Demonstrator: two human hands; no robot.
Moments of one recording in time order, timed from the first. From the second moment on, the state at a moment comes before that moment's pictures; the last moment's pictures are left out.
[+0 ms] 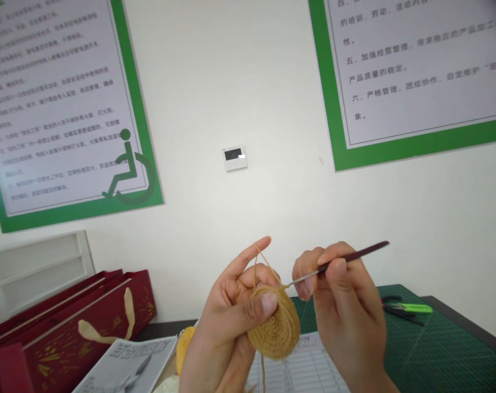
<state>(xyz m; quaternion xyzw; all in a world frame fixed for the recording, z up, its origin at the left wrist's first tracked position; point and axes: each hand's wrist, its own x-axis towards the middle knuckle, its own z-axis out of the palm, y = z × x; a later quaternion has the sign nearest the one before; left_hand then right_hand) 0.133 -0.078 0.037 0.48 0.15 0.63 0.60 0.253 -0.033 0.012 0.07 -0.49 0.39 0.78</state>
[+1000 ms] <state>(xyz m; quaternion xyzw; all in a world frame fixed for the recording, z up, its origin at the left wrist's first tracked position) 0.145 -0.078 0.039 0.51 0.28 0.73 0.35 0.273 -0.030 0.009 -0.03 -0.60 0.20 0.77</state>
